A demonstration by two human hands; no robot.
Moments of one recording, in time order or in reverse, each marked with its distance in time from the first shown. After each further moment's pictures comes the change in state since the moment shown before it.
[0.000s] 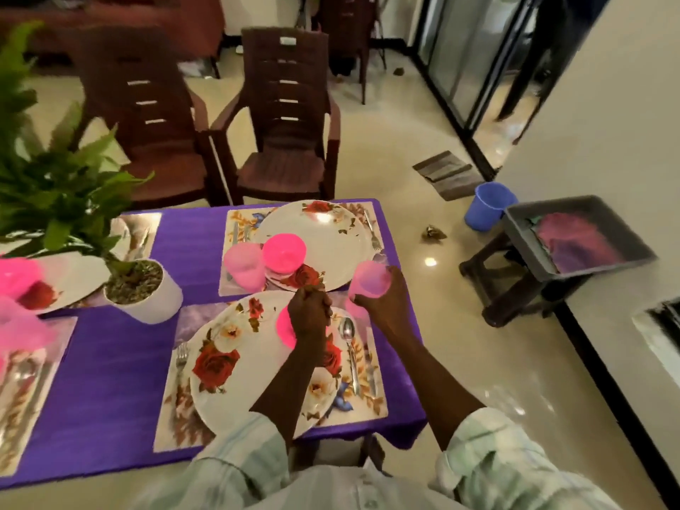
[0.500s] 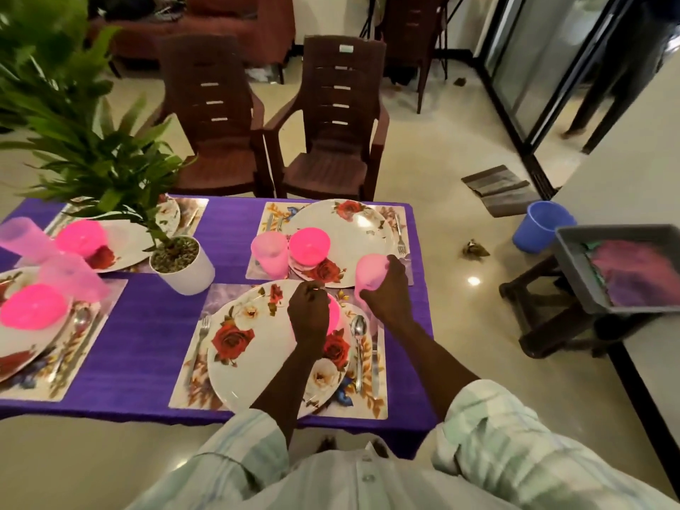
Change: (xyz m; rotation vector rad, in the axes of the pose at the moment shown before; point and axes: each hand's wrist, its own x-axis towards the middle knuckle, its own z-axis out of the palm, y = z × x) left_hand -0.016 -0.003 -0.011 0.356 0.200 0.210; right_hand 0.026 -0.006 0.014 -0.174 -0.201 -0.170
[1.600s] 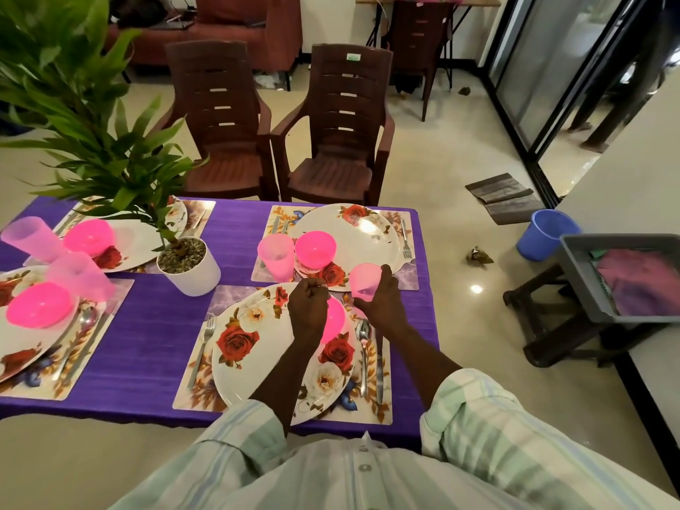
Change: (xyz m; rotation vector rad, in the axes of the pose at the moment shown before) left_hand 0.015 0.004 -0.008 -0.041 -0.026 0.010; right_hand 0.002 0.009 0.026 -0.115 -0.117 -0.029
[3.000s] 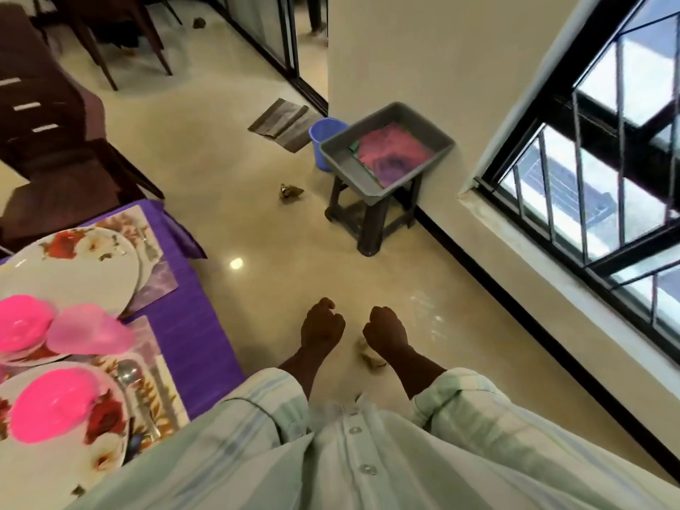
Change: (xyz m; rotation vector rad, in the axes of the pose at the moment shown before) left_hand -0.254 -0.094 0.327 0.850 -0.930 0.296; right_hand -0.201 0.321 -0.236 -0.213 0.093 0.676
